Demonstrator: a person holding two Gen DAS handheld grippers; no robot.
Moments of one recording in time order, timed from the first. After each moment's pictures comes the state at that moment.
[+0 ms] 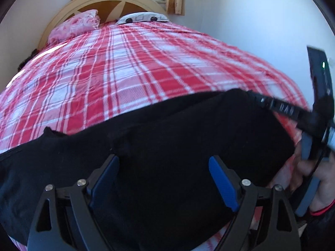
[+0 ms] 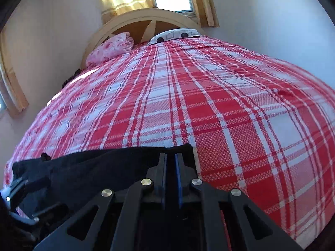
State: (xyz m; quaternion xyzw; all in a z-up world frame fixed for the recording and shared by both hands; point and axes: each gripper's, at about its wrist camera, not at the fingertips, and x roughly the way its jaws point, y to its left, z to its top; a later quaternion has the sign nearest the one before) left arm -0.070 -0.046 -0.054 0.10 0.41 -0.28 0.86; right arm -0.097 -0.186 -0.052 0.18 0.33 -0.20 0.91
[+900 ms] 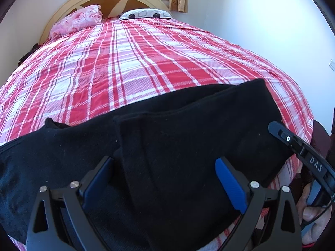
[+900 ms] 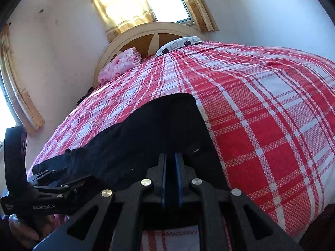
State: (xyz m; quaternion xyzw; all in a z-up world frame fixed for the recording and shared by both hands) left arm -0.066 -0.035 -0.056 0.09 0.43 -0.28 0.85; right arm -0.167 -0.149 -0.065 0.23 0.27 -0.18 0.92
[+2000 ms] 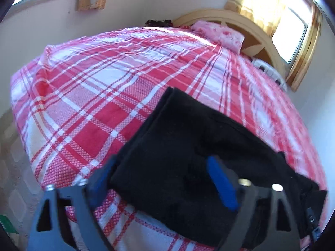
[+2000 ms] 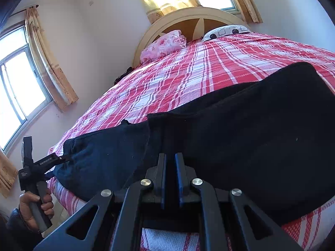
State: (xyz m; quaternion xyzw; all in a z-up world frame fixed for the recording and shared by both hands) left arm -0.042 0.283 -0.073 -0.19 0.39 0.04 0.90; right arm -0.090 -0.031 -0.073 0.21 0.29 -0.04 0.93
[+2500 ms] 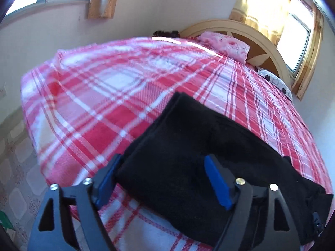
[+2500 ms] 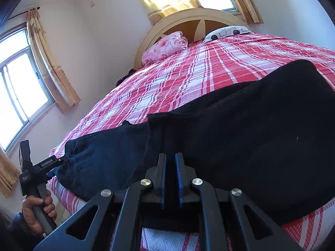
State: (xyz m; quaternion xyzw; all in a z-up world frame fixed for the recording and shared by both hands) left arm -0.047 0.277 -0.079 -0.18 0.36 0.08 0.91; right arm -0.093 -0.034 -0.075 0.22 0.28 -0.03 0.93
